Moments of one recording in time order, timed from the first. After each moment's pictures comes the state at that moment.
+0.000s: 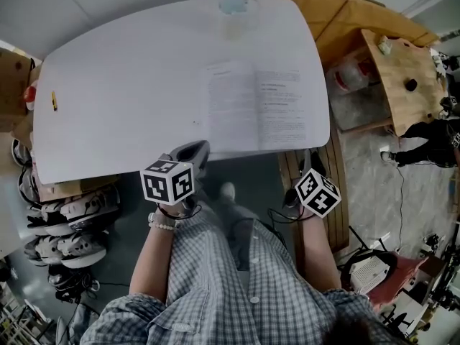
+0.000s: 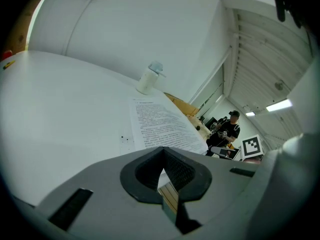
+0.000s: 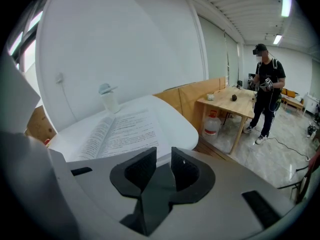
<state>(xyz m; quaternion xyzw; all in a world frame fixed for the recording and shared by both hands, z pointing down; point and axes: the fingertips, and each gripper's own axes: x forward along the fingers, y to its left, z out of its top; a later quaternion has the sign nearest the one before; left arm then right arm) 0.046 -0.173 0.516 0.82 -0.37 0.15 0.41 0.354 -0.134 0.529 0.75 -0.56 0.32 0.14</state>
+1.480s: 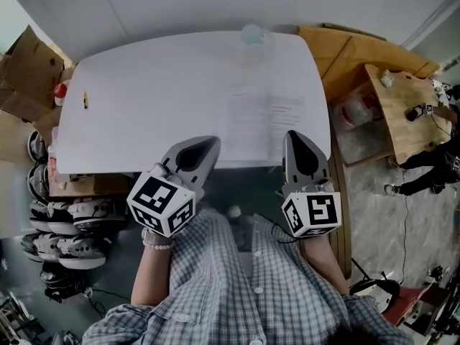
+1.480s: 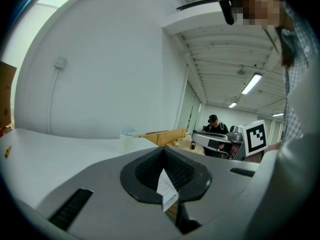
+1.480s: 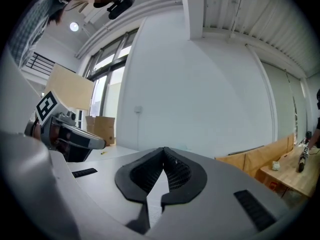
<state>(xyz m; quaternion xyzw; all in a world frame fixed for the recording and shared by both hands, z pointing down) 0.033 -0.149 0.310 0.91 -0.39 0.06 0.16 0.174 -0.166 0.293 0.55 -0.83 0.01 0.05</state>
